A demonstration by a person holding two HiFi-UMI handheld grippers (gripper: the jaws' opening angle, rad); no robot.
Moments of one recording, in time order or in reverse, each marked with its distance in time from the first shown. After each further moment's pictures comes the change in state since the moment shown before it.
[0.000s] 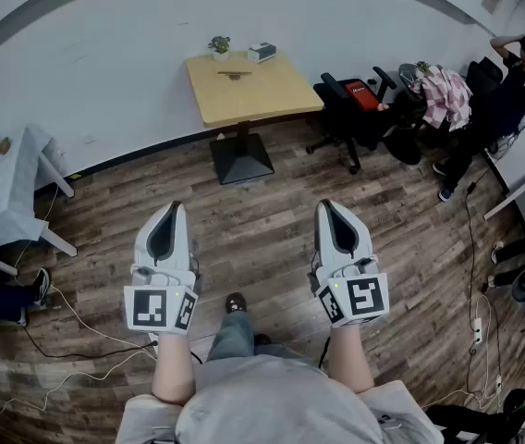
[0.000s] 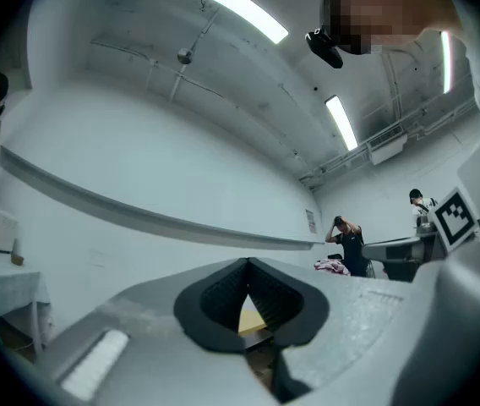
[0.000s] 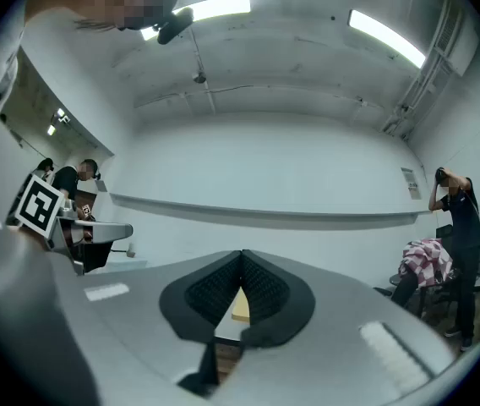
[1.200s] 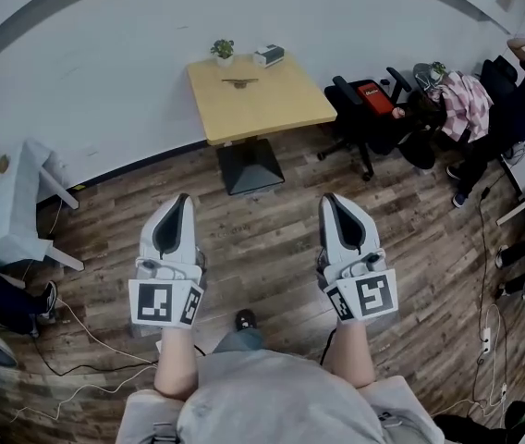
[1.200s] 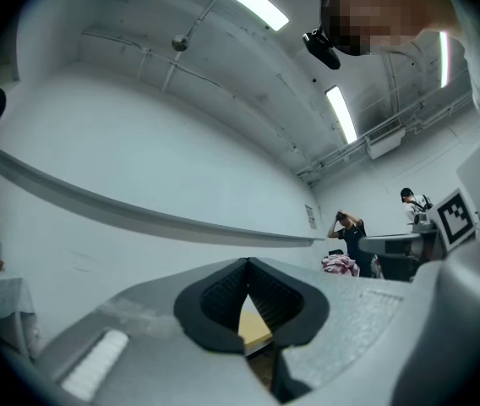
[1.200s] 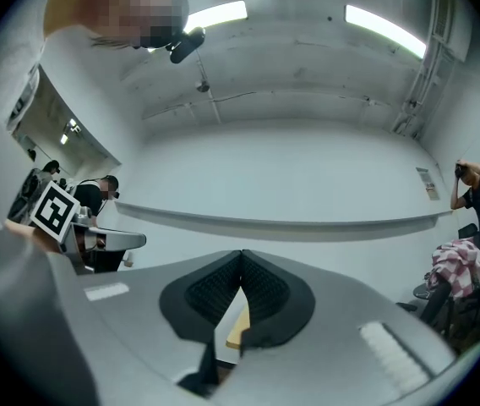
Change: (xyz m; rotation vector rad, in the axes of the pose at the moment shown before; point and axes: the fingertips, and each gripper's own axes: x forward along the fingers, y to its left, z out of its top) left arm 0.129 0.040 -0.023 0.023 0.005 -0.024; right arm 0.122 -0.043 -0.006 -0.010 -0.103 0.088
